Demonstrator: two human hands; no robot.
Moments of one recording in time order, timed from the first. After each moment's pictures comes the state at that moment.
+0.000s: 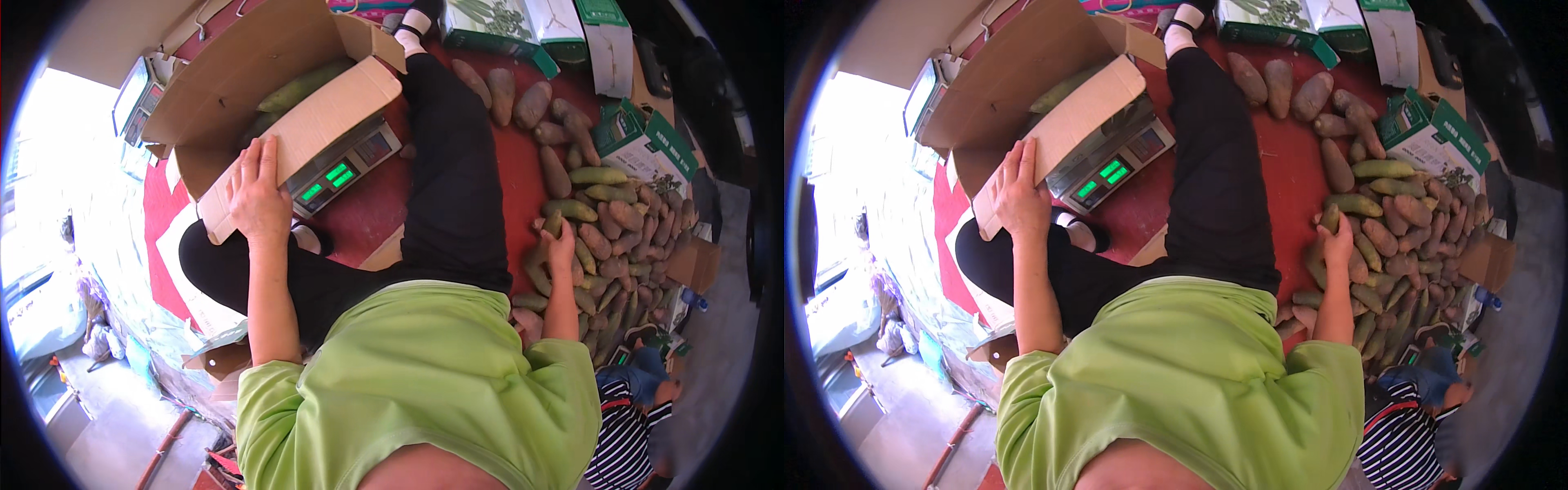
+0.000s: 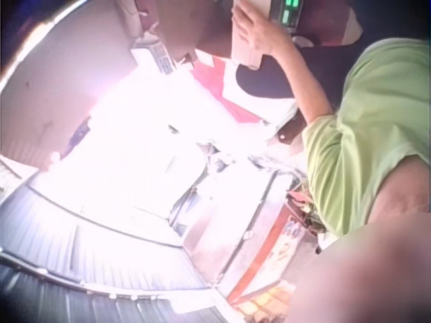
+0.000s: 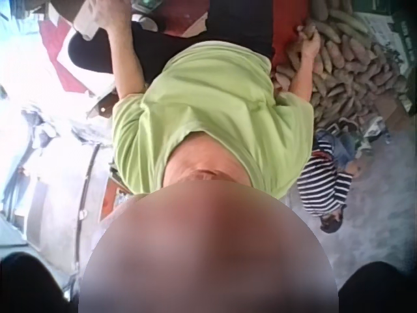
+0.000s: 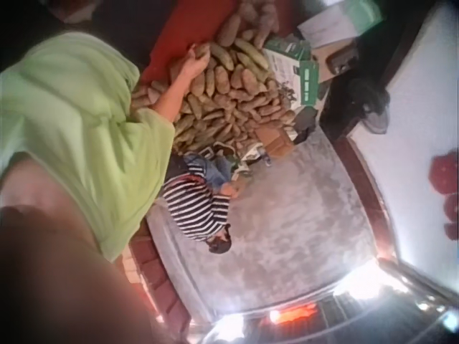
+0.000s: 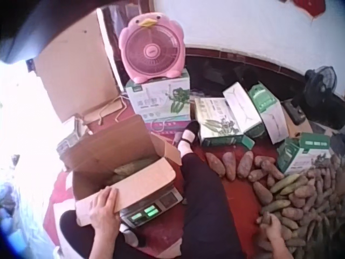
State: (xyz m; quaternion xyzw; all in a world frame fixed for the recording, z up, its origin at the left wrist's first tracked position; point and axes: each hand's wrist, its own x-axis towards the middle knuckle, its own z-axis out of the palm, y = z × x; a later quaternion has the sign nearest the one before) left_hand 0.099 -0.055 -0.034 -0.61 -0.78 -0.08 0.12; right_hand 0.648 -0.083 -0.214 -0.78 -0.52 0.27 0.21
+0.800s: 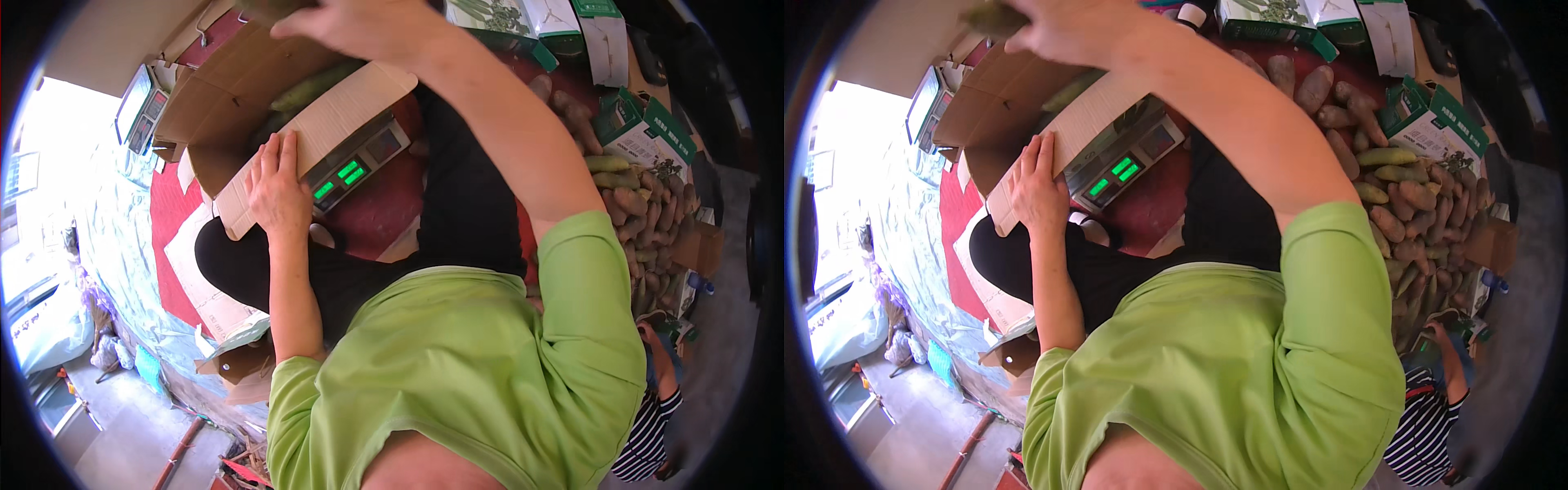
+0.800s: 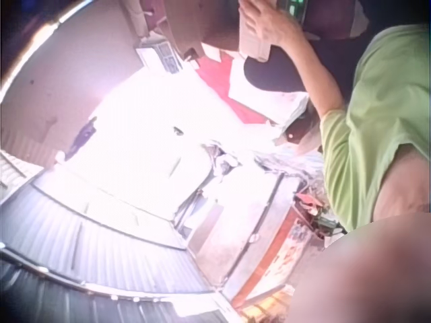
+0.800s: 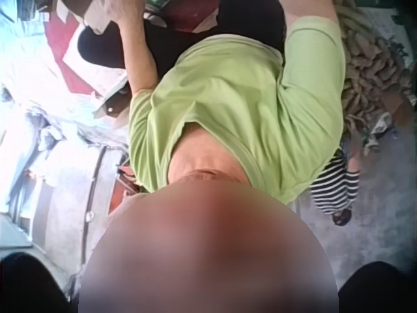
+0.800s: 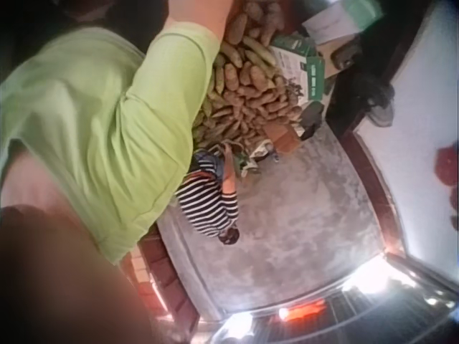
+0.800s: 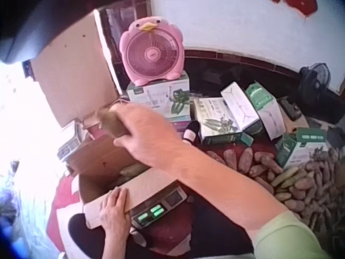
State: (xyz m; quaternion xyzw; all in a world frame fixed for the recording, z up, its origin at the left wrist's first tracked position) left_hand 0.096 -0.058 -0.031 -0.62 -0.77 -0.11 0.09; right_hand 0.244 0.127 0.095 -0.18 -0.85 0.22 0.45
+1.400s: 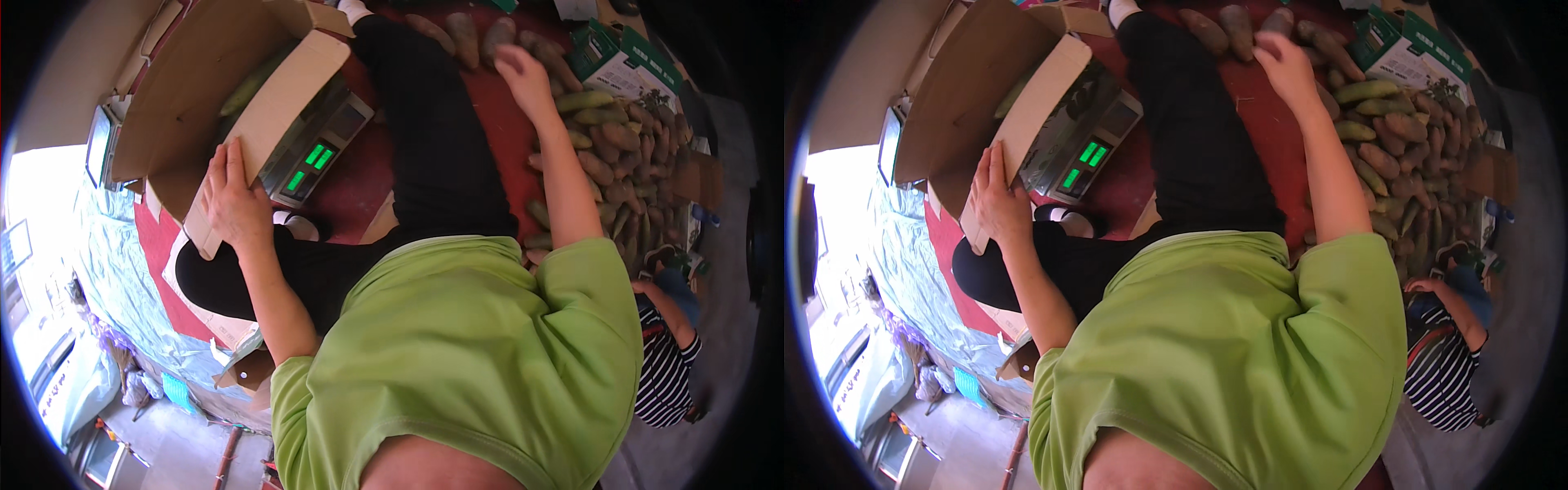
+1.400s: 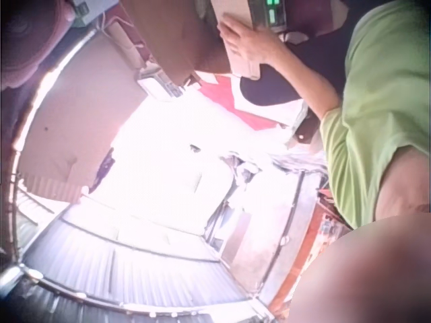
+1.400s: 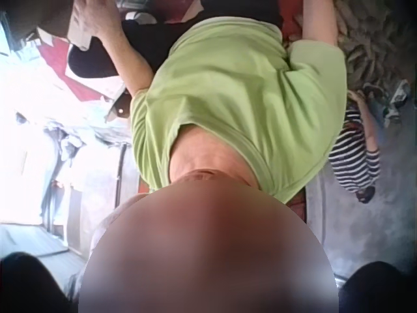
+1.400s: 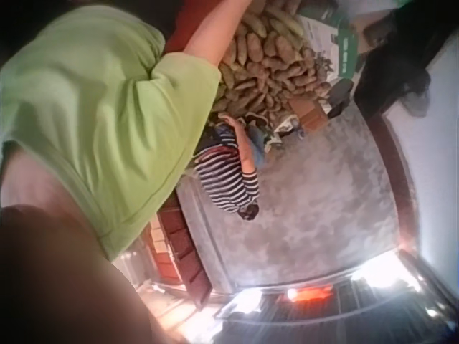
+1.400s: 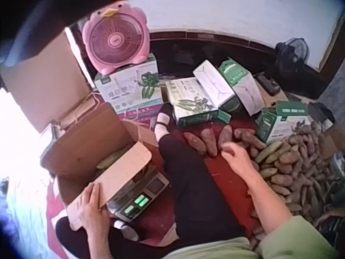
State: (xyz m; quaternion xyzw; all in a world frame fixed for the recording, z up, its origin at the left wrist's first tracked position) left_hand 0.095 -0.056 -0.037 -0.63 -0.76 -0.11 0.09; right_hand 0.521 0.083 -0.128 -0.61 -0.66 0.26 0.35
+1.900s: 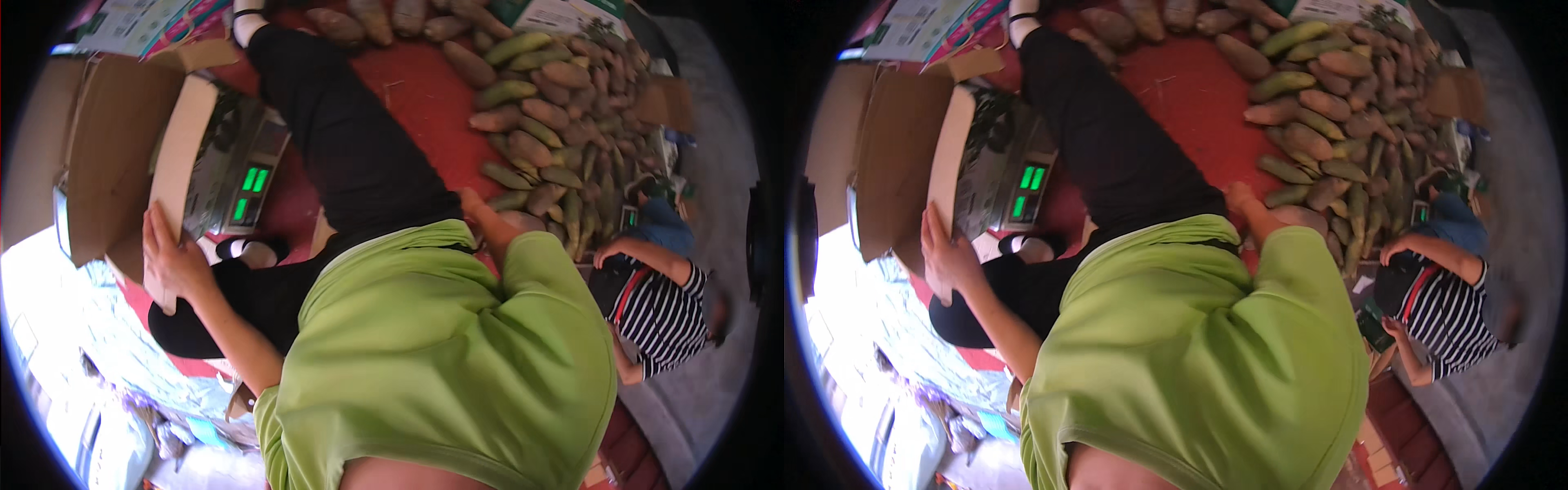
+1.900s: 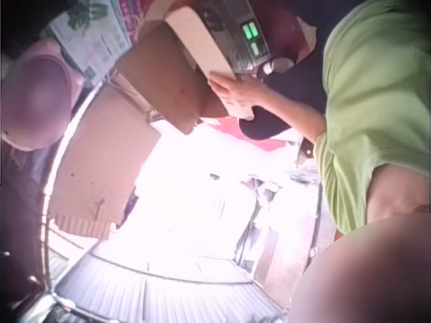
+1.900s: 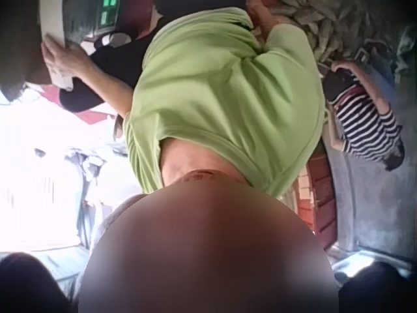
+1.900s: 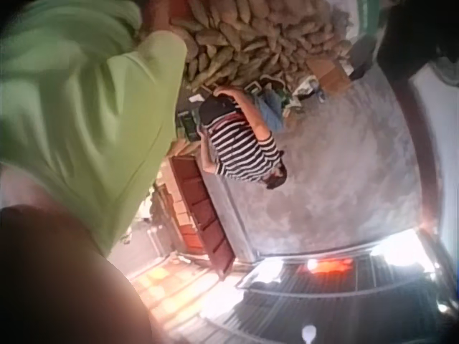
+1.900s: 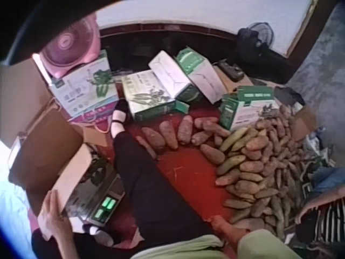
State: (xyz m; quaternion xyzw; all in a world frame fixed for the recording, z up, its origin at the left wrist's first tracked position) left_hand 0.095 -0.054 -0.052 -0.66 -0.73 -0.12 0.15; right_hand 0.621 -0.246 -0.376 -0.68 -0.59 0.42 -0.12
